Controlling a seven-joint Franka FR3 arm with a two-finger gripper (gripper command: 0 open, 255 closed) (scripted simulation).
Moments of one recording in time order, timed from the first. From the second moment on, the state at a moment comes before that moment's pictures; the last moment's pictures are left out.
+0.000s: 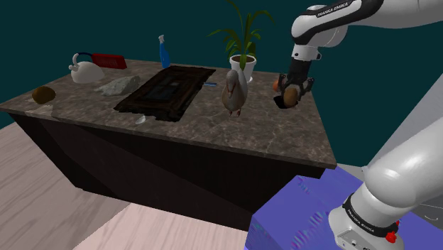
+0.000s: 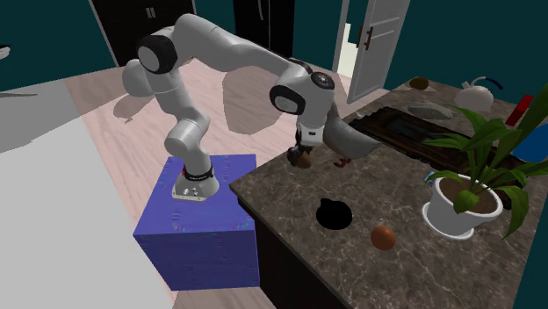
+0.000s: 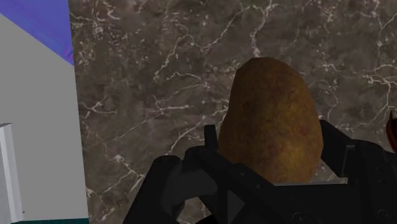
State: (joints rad) arm -0.23 -0.17 -0.15 -2.18 0.13 1.86 0.44
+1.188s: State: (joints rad) arm -0.36 0.36 -0.25 -1.54 0.20 1.71 0.22
